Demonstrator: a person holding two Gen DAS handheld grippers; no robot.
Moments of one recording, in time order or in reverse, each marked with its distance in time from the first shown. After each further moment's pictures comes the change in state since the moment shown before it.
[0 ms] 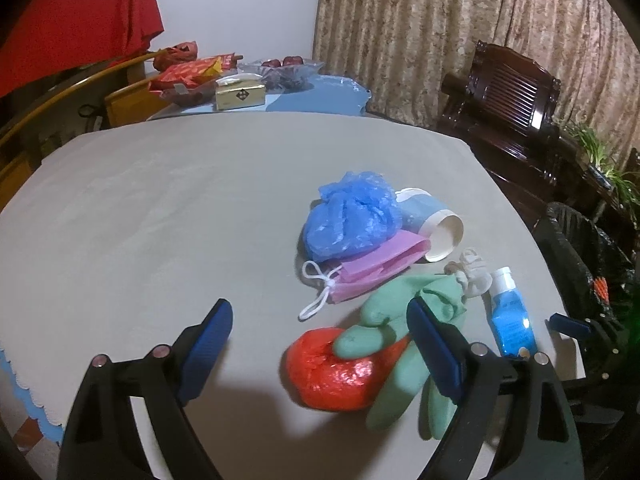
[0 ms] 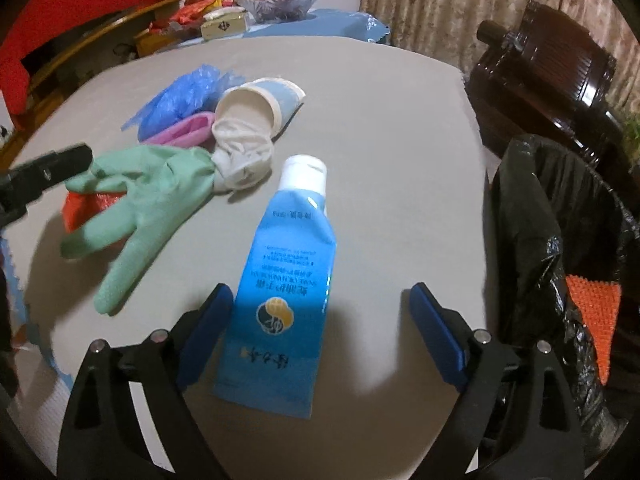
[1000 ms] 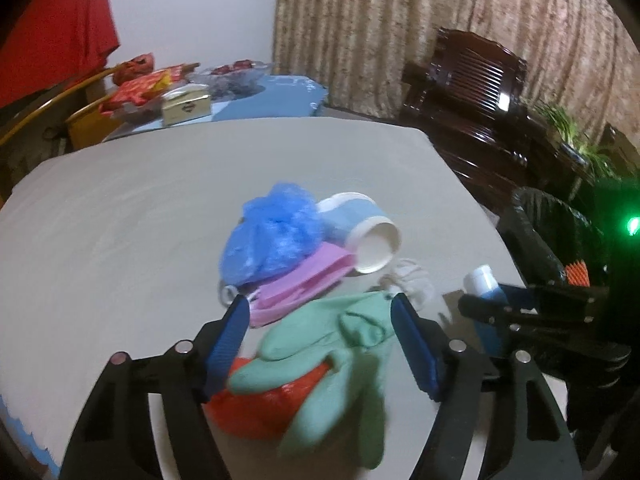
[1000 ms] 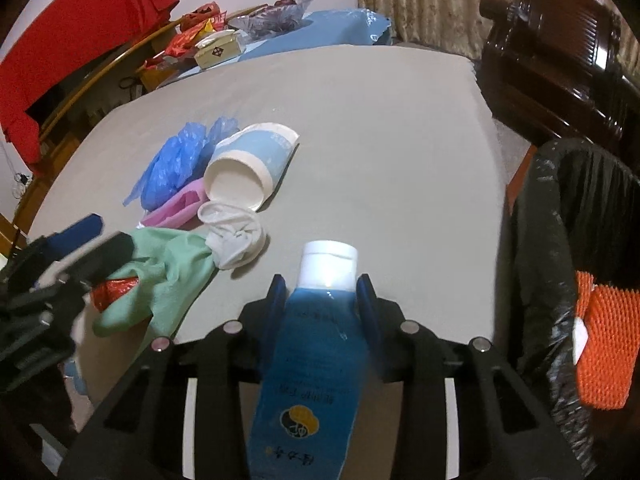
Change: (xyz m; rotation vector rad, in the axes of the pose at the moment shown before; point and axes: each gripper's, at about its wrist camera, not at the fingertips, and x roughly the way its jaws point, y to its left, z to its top) left arm 0.015 -0.055 0.015 0.111 0.011 -0.093; right arm 0.006 -0.028 0.049 0.102 0.015 0.135
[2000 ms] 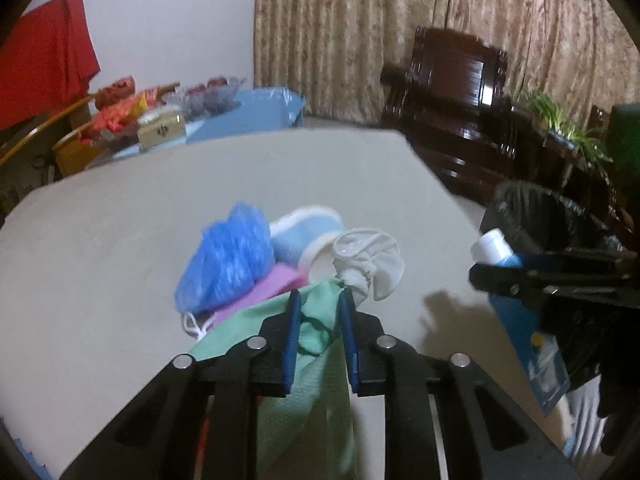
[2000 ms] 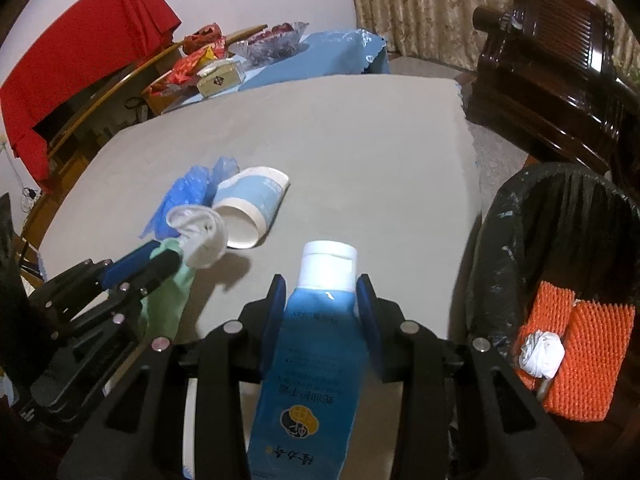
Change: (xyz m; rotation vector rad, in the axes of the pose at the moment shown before) left arm -0.002 -0.036 0.008 0.063 -0.063 -0.006; right arm -0.036 -0.016 0.015 0.021 -0.061 0.024
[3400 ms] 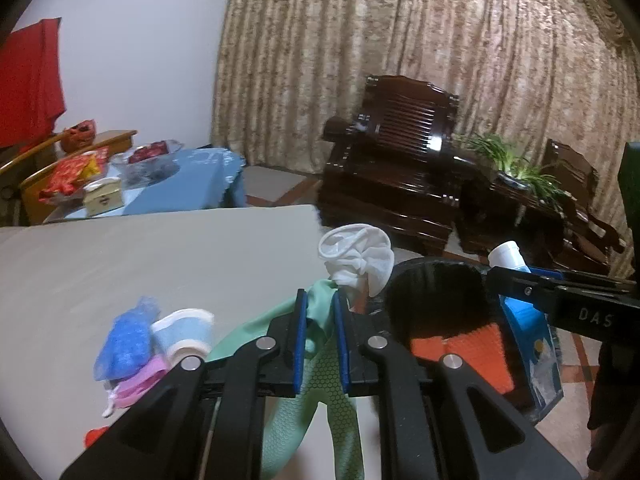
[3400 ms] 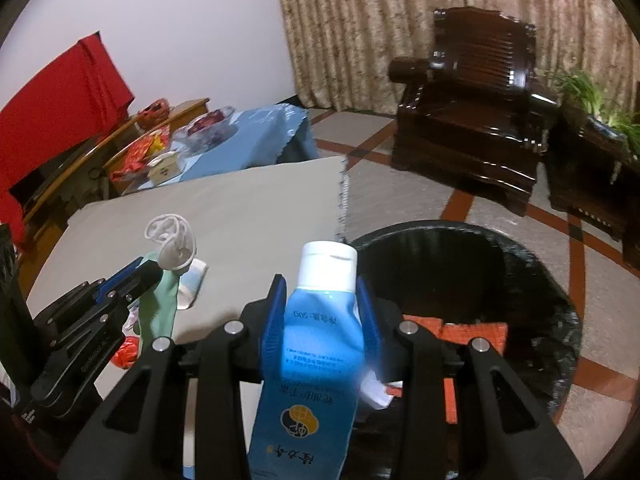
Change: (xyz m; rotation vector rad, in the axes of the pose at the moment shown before) left arm -0.034 -0.112 0.071 0.008 -0.149 -0.165; right arm -0.143 -0.101 0.010 0.124 -0.213 -0.171
